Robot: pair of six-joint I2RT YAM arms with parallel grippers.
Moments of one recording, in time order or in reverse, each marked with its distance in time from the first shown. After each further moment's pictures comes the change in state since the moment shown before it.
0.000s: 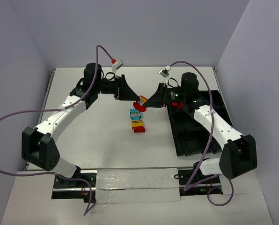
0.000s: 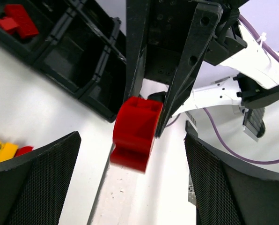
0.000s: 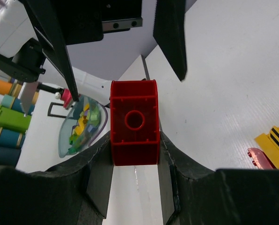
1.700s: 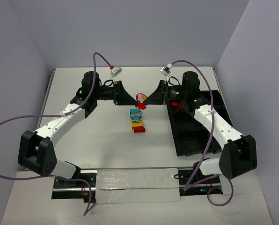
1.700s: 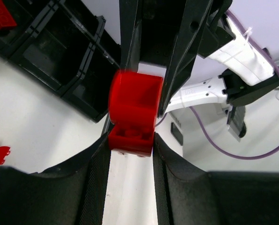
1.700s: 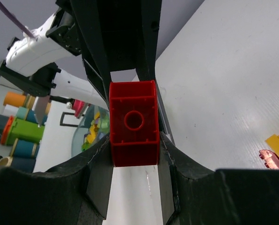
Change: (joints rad) left arm -0.003 -0.070 -0.199 0.263 0.028 -0.179; right arm -0.015 0.002 0.014 0.026 0.033 0.105
